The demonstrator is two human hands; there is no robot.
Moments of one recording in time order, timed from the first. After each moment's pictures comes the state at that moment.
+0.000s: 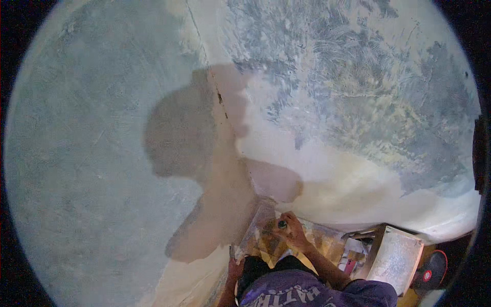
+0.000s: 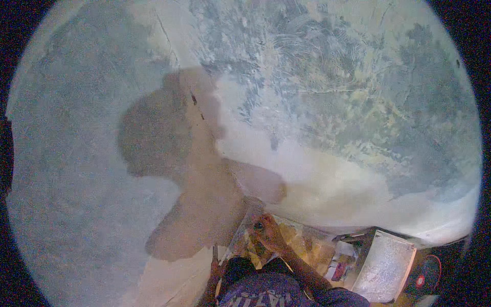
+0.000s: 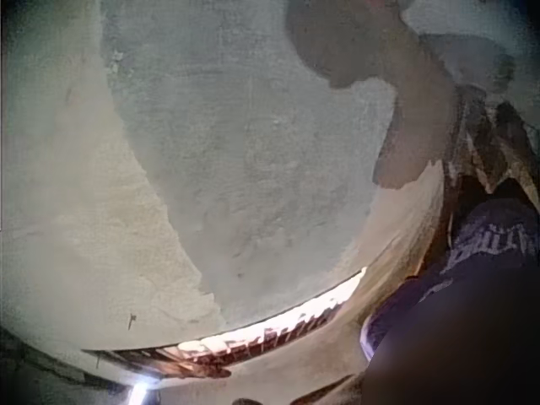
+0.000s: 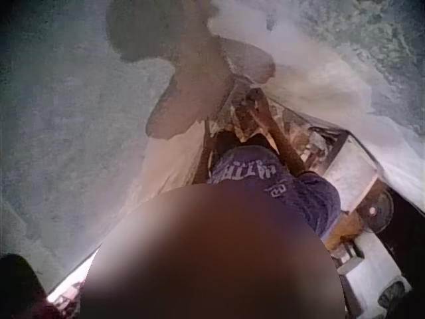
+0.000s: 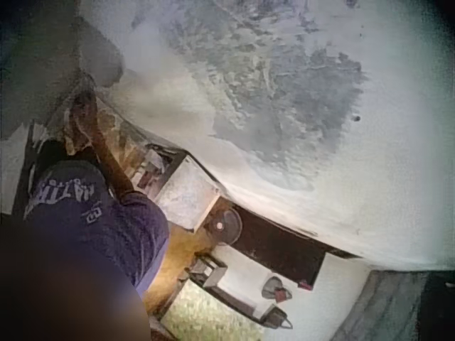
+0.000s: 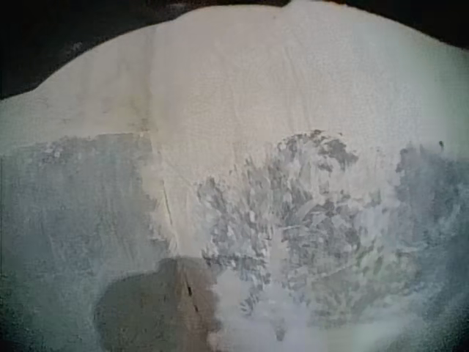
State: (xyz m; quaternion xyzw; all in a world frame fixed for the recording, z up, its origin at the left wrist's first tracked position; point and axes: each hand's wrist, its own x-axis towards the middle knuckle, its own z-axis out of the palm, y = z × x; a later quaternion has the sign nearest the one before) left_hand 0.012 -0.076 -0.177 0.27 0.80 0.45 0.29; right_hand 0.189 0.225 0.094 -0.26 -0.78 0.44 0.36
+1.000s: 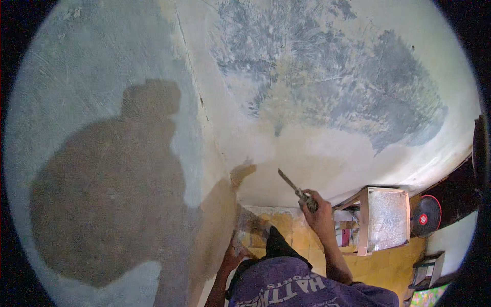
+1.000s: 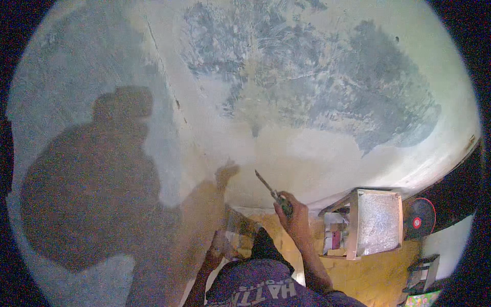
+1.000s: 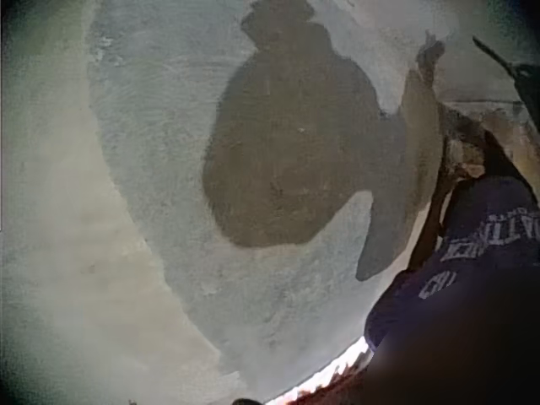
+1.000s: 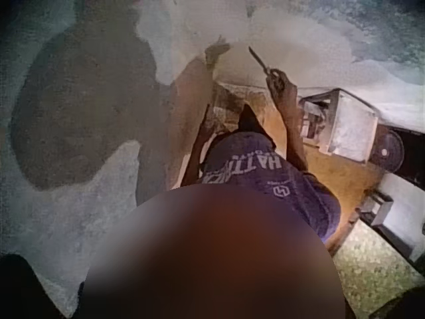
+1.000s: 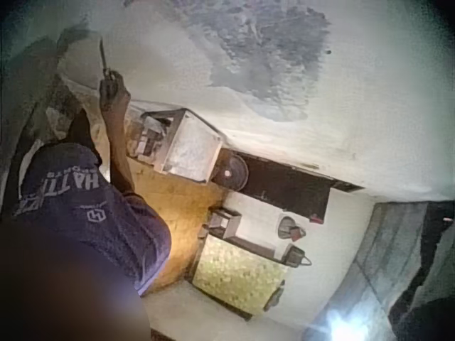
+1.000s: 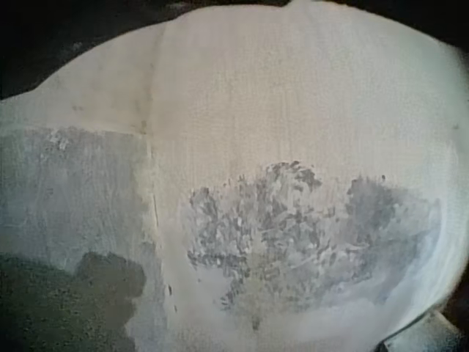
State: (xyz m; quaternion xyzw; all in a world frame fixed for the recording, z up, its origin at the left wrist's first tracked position) left_hand -0.082 0.005 -0.020 0.56 0.59 0.38 0.43; right_hand 0.194 0.163 0.265 -0.58 -0.68 0.27 0.36
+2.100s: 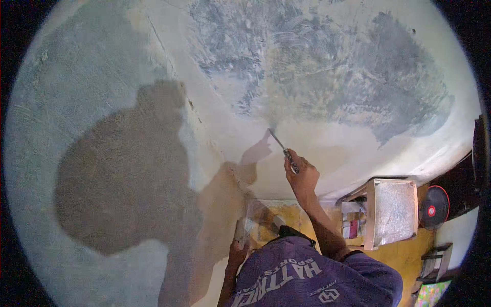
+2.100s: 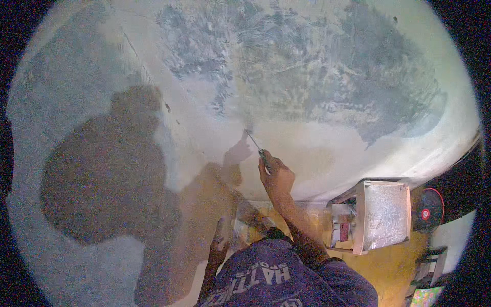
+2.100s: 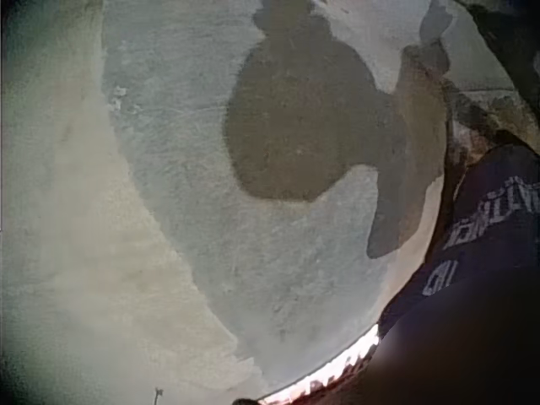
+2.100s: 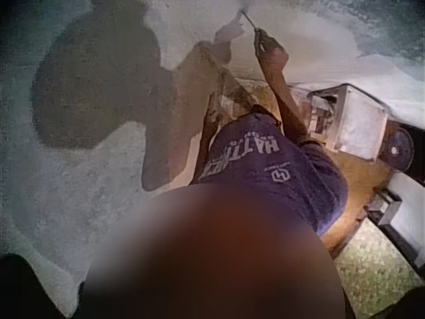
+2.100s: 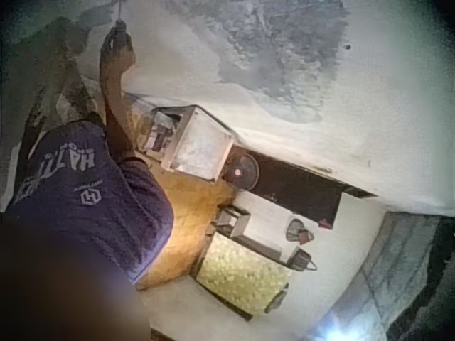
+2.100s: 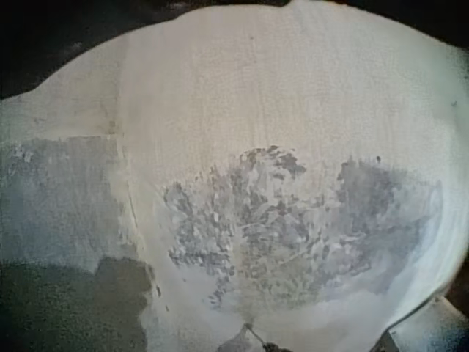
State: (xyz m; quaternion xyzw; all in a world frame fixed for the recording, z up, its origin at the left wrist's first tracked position) left_hand -0.052 0.024 0.045 0.52 0.73 0.30 0.33; right_hand 0.156 0.268 0.238 -0.60 -0.66 0.02 0.45
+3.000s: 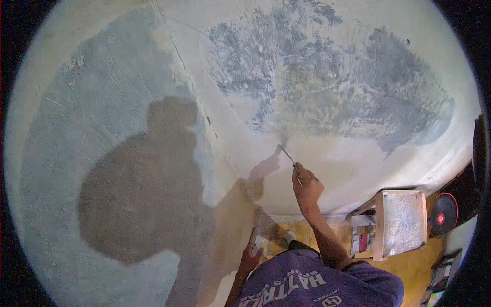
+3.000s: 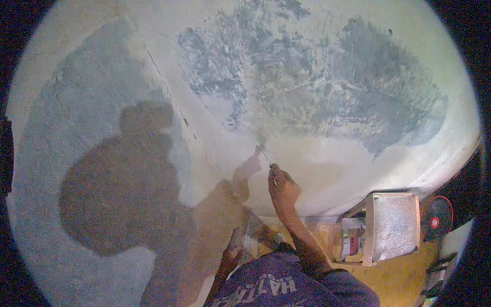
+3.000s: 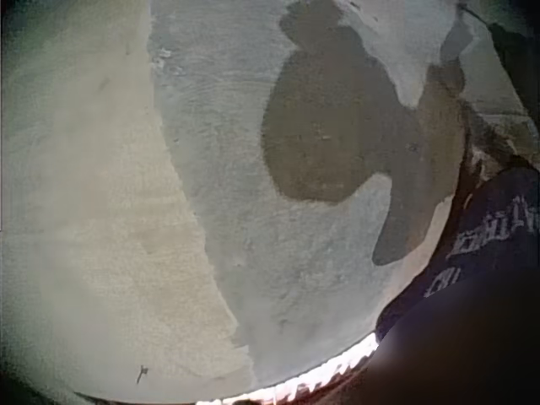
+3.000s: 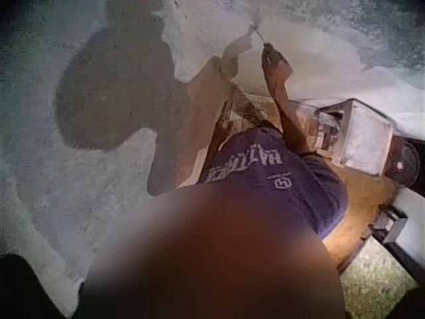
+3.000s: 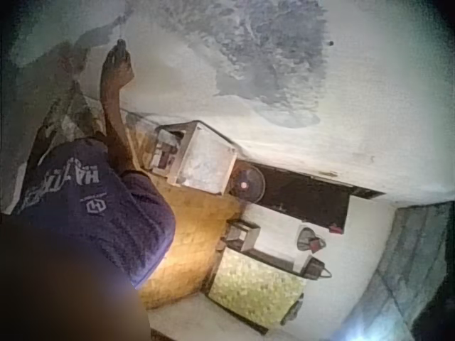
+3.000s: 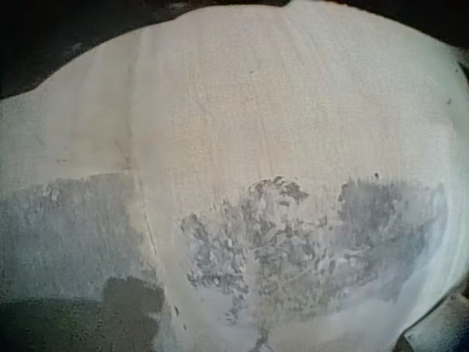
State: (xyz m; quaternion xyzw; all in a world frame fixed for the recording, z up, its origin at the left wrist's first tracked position) left_hand -0.053 0.037 0.030 0.52 0.71 0.31 0.37; right_hand 0.145 0.257 0.237 -0.59 -0.68 0.01 0.43
